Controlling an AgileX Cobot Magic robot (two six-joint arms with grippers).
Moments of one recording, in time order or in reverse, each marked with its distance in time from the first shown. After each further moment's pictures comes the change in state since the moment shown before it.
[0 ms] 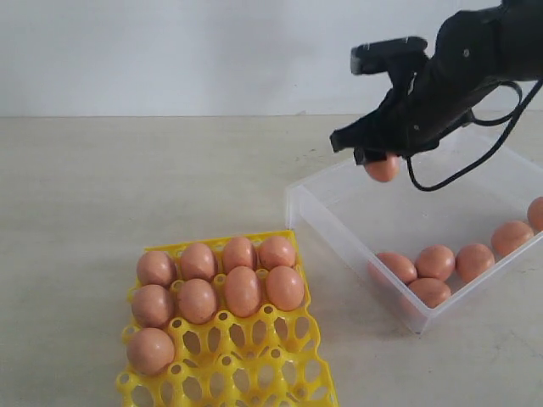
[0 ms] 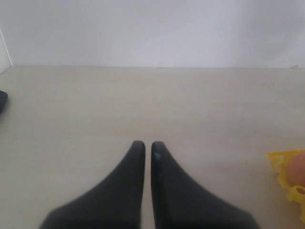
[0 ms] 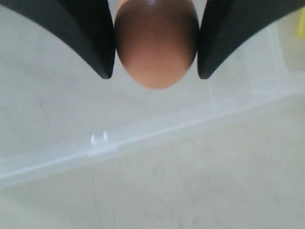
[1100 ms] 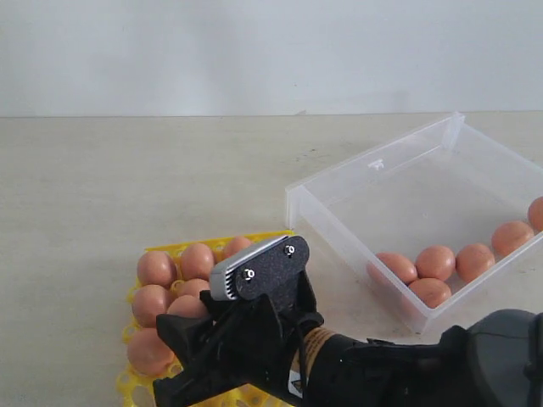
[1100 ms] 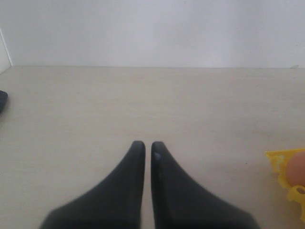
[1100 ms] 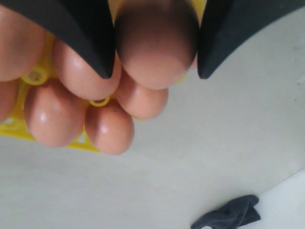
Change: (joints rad) left arm 0.000 0.000 0.000 0.000 0.000 0.000; right arm 0.717 0.052 0.718 0.120 -1.421 0.257
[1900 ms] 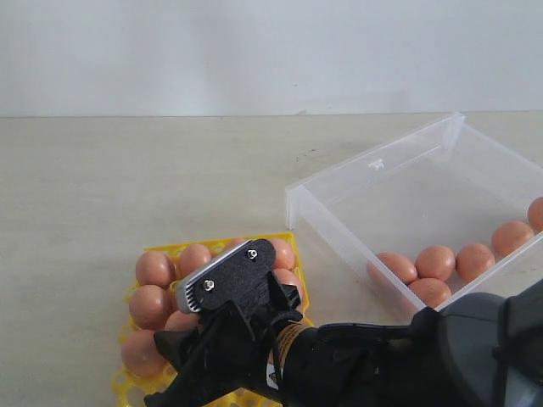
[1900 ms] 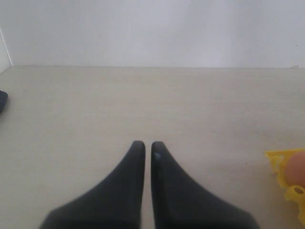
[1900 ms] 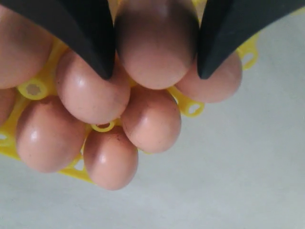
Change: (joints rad) left arm 0.000 0.000 0.000 0.000 0.000 0.000; right arm 0.000 0.019 -0.081 -0.002 0.209 -0.131
